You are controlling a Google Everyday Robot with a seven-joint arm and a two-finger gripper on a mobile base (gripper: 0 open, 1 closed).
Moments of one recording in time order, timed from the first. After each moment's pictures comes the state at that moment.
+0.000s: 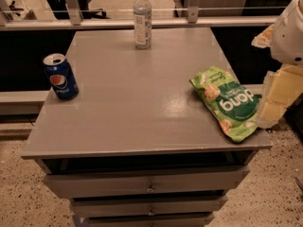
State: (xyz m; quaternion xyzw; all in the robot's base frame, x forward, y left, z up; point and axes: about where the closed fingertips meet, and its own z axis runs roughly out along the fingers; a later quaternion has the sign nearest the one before) arm 0.438 -0.216 0.978 -0.60 0.78 -0.04 0.16
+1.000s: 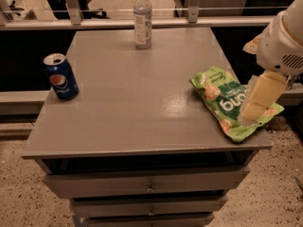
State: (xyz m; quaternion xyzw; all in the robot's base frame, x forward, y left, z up) arm 0.463 -0.210 0.952 -0.58 0.79 -0.02 0.19
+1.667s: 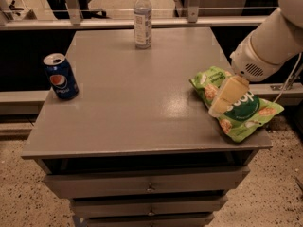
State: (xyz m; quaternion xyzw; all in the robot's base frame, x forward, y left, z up) arm 0.528 -0.201 0.899 -0.51 0.83 0.00 0.23
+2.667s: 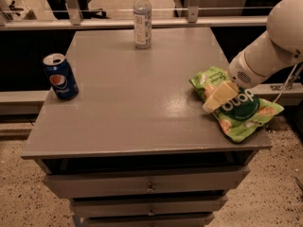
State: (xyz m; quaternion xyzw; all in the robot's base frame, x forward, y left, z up) arm 0.571 -0.219 0.850 -0.42 0.87 0.02 0.25
